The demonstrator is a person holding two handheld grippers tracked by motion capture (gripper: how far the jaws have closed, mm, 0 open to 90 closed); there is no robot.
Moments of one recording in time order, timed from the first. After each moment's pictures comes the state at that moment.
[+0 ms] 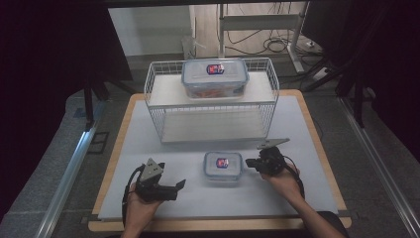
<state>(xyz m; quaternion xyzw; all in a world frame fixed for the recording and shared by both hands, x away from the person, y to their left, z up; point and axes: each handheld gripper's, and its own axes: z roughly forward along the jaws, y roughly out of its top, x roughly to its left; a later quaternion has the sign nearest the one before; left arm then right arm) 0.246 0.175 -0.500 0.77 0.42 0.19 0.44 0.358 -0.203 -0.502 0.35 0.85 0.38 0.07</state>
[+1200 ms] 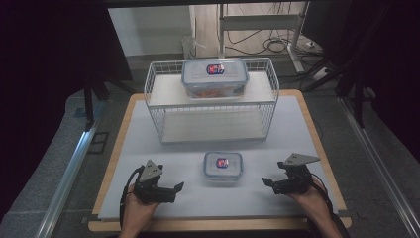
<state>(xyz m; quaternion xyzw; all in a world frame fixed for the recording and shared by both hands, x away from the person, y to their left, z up) 0.245 0.178 -0.504 0.79 0.42 0.18 0.42 0.310 -0.265 -0.500 0.34 0.84 0.39 0.13</state>
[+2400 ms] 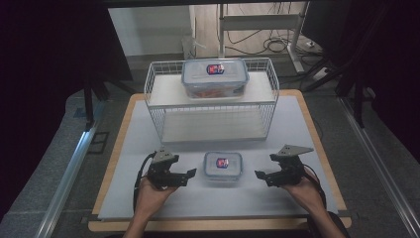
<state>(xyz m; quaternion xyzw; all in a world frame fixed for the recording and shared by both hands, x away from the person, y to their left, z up) 0.287 0.151 -0.494 0.78 0.42 0.12 0.45 0.330 -0.245 -0.489 0.34 0.84 0.42 0.11</state>
